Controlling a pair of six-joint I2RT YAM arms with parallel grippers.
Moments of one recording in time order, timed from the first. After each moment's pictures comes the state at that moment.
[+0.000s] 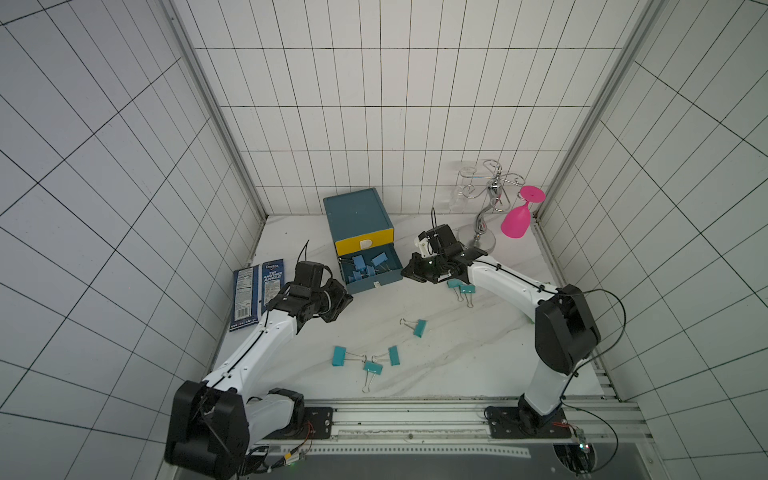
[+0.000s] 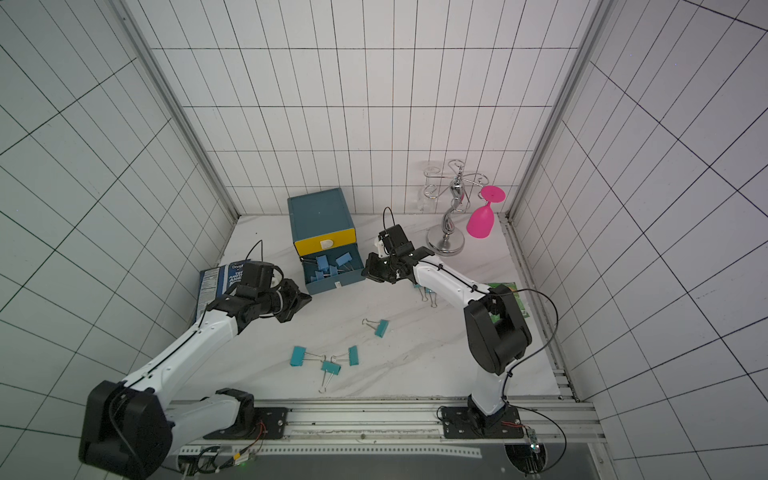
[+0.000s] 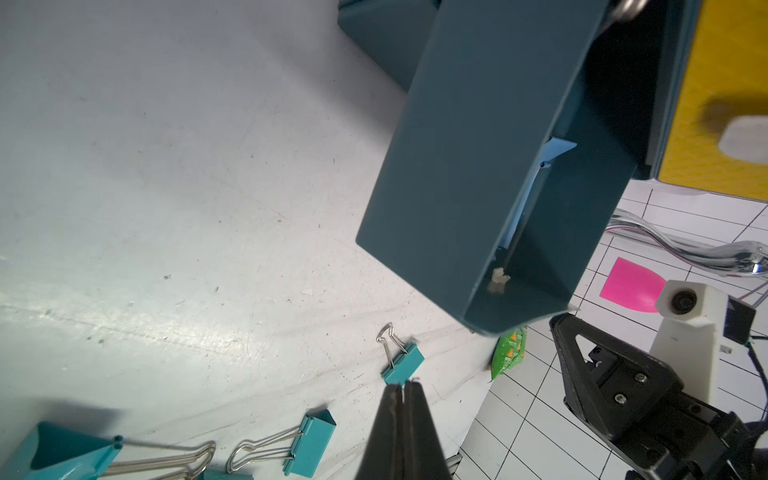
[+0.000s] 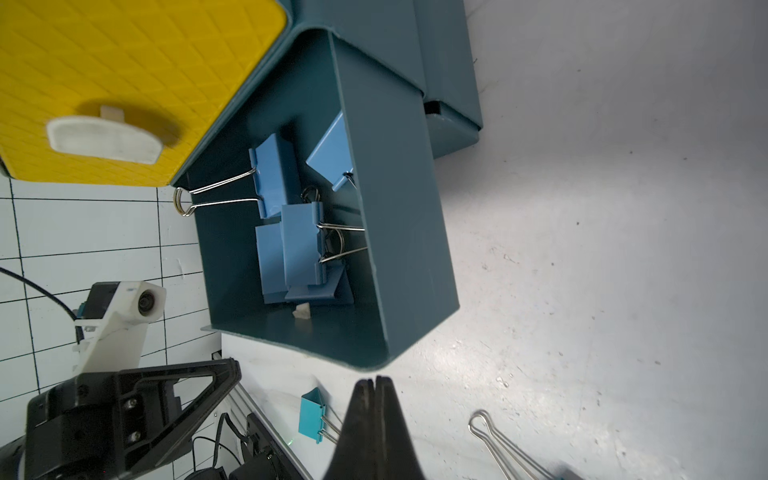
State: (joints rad) left arm -0.22 1.19 0.76 -0.44 0.41 -1.19; right arm 0.67 1.81 1.39 -0.42 -0.43 0.73
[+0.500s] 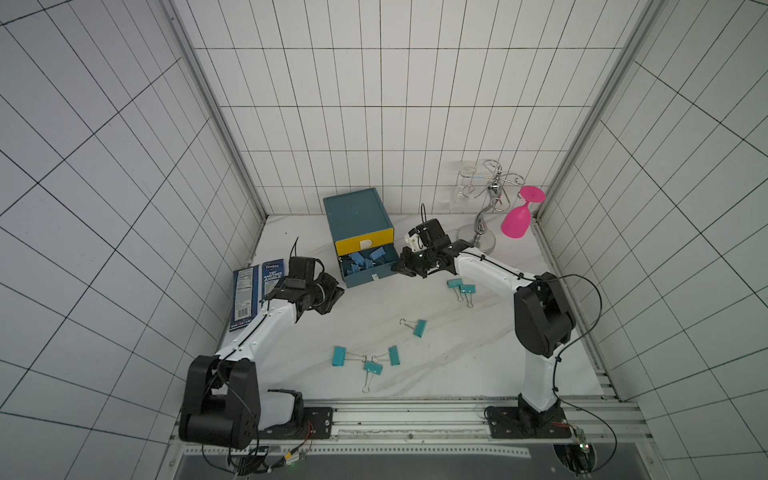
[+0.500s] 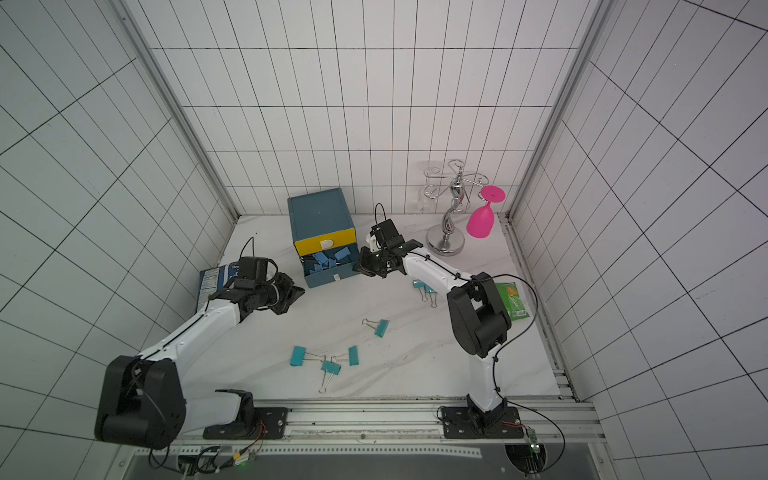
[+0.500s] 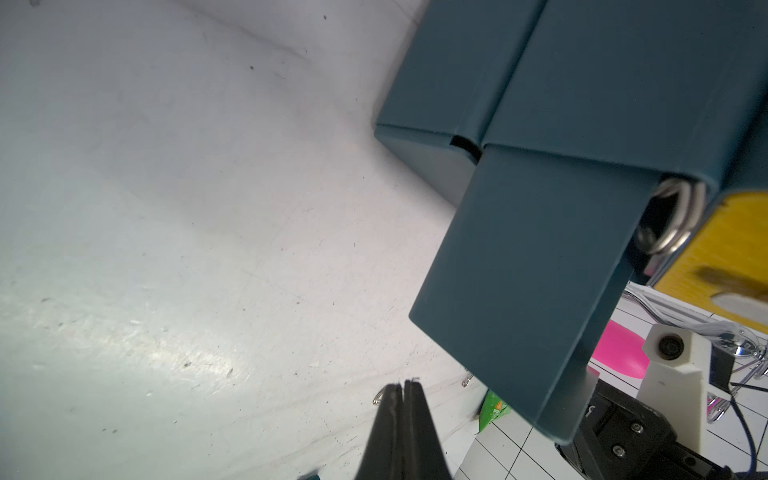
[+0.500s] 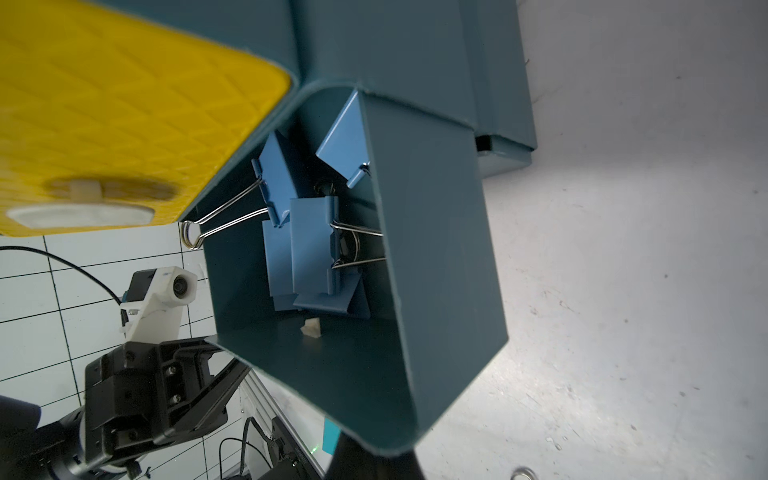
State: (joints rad) left arm -0.11 1.31 0.78 -0.35 0.42 -1.19; right arm 0.67 1.96 1.55 -0.42 -0.51 0.77
